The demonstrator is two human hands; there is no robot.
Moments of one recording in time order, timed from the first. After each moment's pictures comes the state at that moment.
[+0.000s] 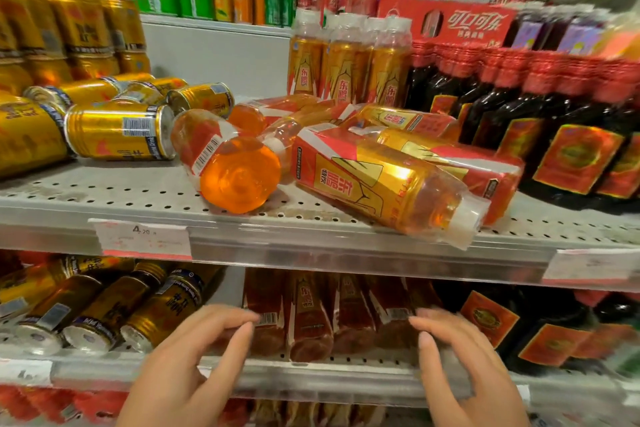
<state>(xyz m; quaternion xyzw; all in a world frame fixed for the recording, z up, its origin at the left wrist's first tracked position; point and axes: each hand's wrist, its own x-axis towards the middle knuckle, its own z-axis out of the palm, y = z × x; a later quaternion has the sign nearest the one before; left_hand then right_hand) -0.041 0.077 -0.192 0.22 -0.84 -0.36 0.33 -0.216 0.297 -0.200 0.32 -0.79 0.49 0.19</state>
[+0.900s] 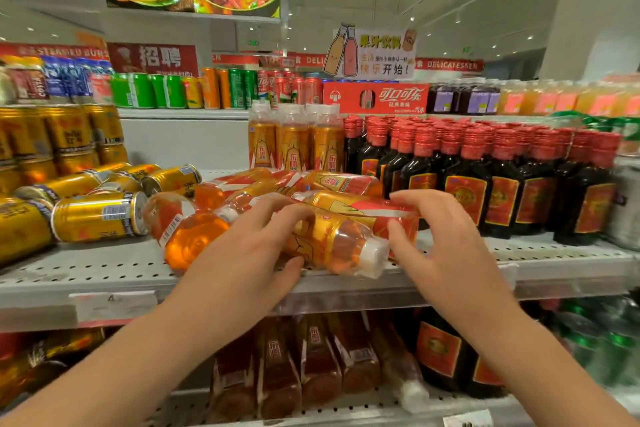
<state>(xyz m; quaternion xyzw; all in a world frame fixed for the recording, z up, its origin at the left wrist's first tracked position) -0.133 0.101 -0.037 0.03 -0.95 -0.06 0.30 -0.276 0.309 -0.042 0.41 -0.78 0.40 0.26</state>
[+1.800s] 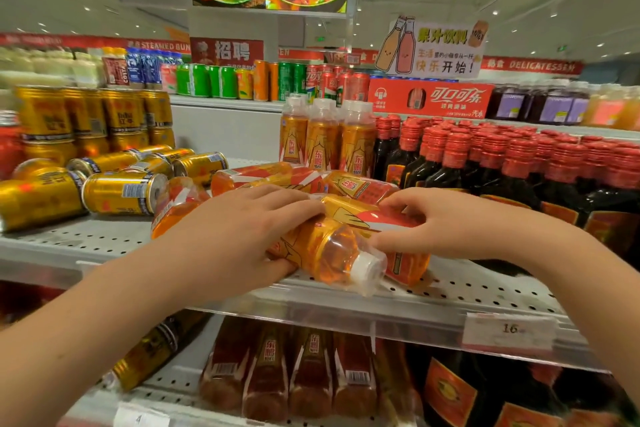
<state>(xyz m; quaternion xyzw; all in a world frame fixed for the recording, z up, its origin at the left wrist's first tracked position) -0.153 0.096 -0.009 0.04 -0.96 0.15 0.24 -0.364 0.286 0.032 0.51 -0.85 0.13 -0.06</state>
